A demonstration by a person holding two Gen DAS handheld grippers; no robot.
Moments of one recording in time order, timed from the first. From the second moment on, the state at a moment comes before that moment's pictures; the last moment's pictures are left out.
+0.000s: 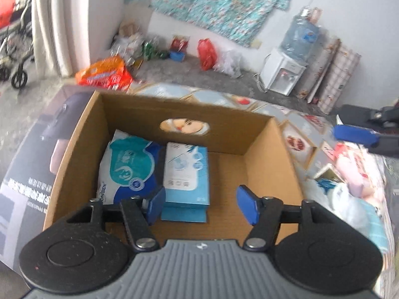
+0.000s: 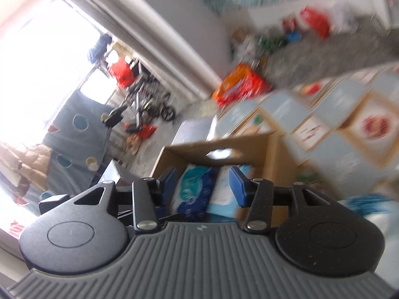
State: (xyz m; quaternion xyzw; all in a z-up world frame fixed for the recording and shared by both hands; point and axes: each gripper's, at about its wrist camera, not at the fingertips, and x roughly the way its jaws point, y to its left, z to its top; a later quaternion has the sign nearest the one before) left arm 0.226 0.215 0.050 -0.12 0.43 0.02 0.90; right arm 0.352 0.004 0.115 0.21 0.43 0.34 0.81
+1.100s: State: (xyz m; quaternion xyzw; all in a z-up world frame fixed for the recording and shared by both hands) left arm 0.371 -0.064 0.034 -0.09 0.50 -0.15 0.85; right arm 0.312 -0.203 0.037 0.03 0.40 0.20 0.89
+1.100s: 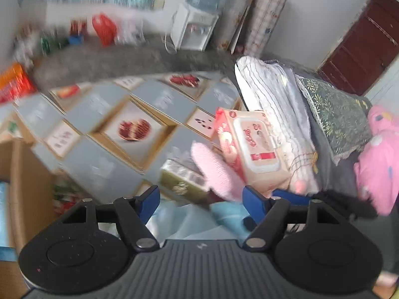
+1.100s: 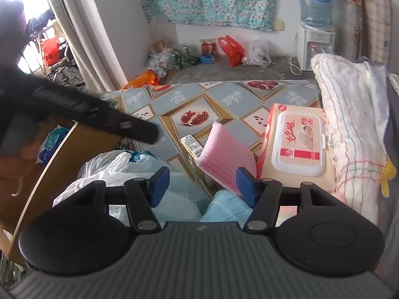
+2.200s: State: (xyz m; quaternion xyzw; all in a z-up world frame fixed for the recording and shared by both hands) left arm 0.394 -0.061 -0.012 -0.06 0.54 -0.17 0.82; right arm 0.347 -0.289 -0.012 0.36 0.44 0.20 0.80
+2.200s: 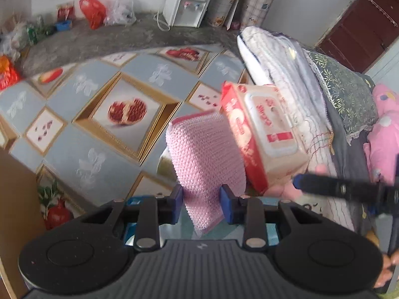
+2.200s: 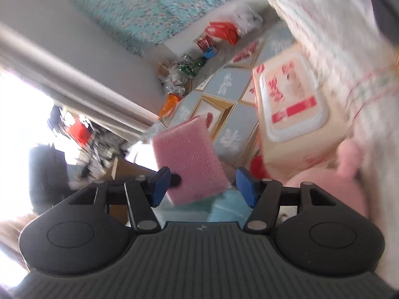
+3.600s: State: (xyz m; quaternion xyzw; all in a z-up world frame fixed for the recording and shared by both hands) left arm 0.231 0.084 0.115 -0.09 0.41 -0.11 0.90; right arm 0.328 -0.072 0.092 0.34 0.43 0.33 0.77
